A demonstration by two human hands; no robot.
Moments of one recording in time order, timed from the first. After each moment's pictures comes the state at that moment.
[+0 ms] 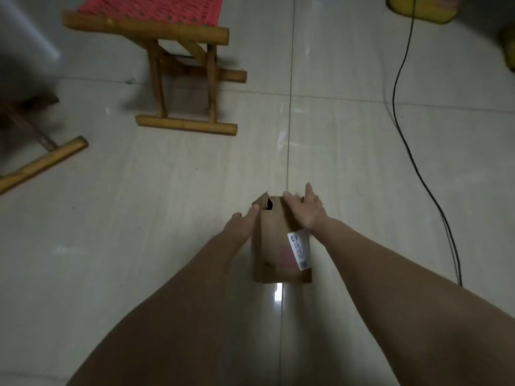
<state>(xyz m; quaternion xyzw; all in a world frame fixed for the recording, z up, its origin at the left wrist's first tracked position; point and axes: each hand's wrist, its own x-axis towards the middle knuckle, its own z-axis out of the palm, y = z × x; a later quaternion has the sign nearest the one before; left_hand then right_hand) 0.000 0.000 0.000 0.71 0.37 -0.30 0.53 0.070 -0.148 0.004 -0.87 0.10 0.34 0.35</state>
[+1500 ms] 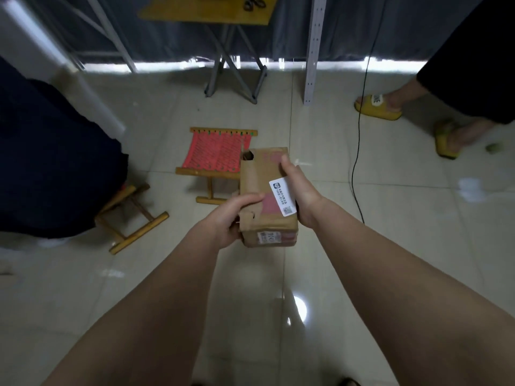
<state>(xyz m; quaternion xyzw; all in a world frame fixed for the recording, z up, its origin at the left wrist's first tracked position) 0.025 0.022 0.499 0.55 0.31 -0.22 0.75 0.111 -0.114 0.489 -0.60 0.13 0.39 0.69</state>
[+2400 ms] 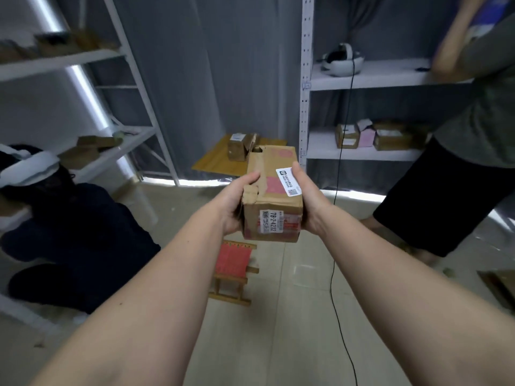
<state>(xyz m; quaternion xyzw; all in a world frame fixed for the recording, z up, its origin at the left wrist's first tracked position) 0.057 -0.069 0.965 0.57 0.21 -0.09 0.79 0.123 -0.214 0.949 -0.60 0.01 0.32 0.73</state>
